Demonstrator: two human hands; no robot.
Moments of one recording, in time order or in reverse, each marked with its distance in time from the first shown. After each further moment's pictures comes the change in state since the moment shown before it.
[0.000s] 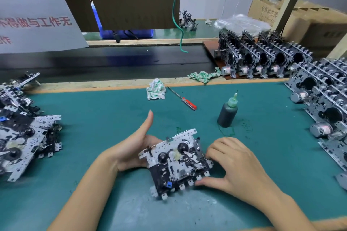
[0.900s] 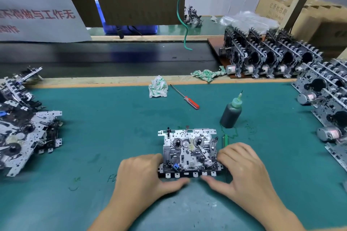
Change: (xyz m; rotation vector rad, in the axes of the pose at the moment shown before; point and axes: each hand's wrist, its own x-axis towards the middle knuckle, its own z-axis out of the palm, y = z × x) left_hand -0.010 -0.051 0.054 1.297 1.044 0.669; right_hand -0.017 0.005 0.016 -0.016 0.172 0.098
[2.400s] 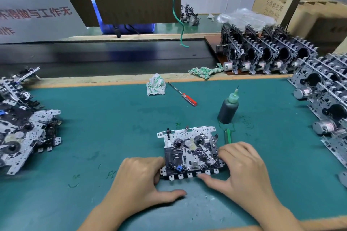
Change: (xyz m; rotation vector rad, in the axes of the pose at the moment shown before) left_hand -0.009 -0.010 -0.003 -0.092 -0.111 0.192; right_hand -0.006 -0.006 0.001 -0.031 0.042 0.073
